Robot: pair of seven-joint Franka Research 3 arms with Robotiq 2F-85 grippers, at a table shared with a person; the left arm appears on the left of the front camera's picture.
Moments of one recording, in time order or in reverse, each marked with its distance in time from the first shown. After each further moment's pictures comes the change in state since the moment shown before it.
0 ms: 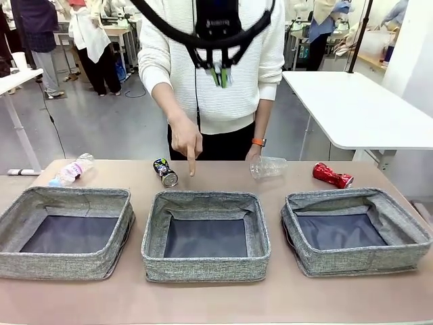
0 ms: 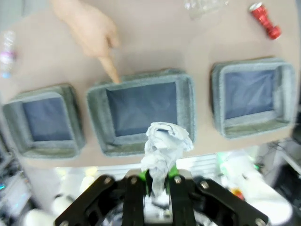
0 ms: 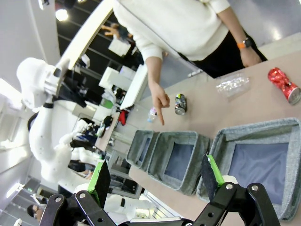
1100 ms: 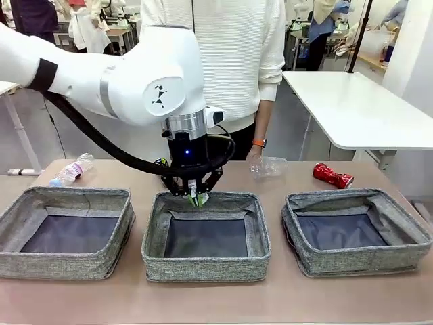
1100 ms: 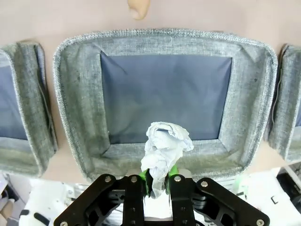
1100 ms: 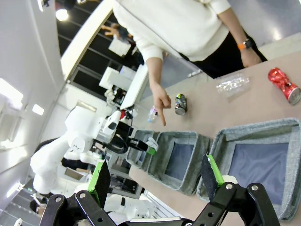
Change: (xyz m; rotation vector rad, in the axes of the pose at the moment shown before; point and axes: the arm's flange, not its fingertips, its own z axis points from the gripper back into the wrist) left arm -0.082 0.075 -0.214 -0.023 0.052 0.115; right arm 0.000 0.000 0.000 0.001 0.000 0.001
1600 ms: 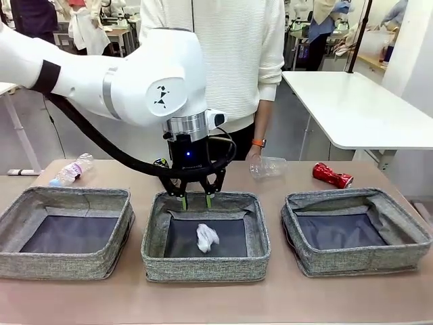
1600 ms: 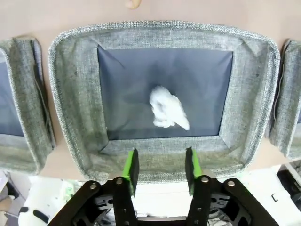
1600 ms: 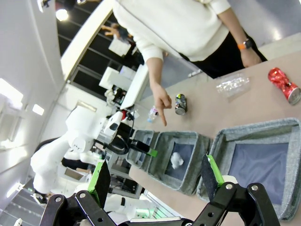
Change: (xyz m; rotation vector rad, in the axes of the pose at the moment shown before) left arm -0.001 -0.002 -0.003 0.003 0.023 0.001; right arm 0.000 0.000 0.000 0.000 0.000 0.000
